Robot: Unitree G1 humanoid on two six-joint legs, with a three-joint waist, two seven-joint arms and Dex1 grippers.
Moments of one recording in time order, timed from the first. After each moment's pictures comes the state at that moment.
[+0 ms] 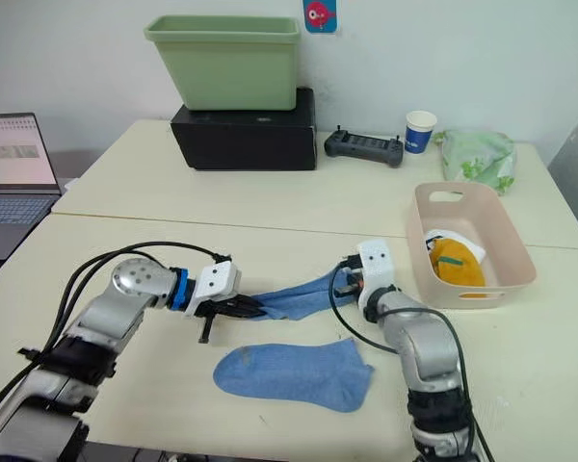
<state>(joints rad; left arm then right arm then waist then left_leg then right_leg) -0.61 0.73 -0.29 0.42 -0.11 -0.11 -1.38 -0.34 0.01 0.05 -0.41 0.13 1.15 0.13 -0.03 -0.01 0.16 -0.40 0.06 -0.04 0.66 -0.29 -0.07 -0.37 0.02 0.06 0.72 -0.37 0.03</state>
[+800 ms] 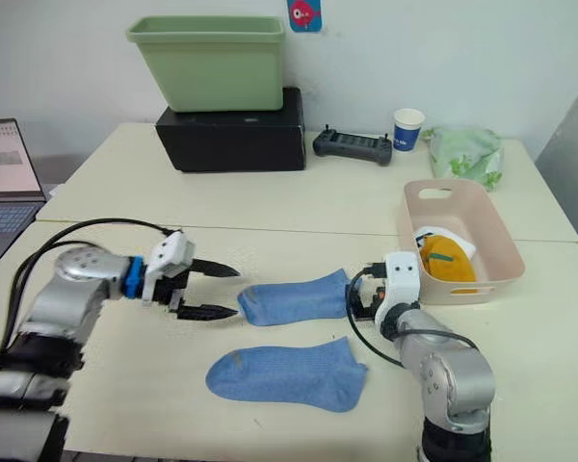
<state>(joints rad) -0.45 0.83 -0.02 0.23 -0.32 0.33 -1.42 -0.22 -0.06 0.02 -0.65 0.22 1.22 0.11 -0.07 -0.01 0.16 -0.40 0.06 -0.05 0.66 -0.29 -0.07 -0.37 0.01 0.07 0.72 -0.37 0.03</state>
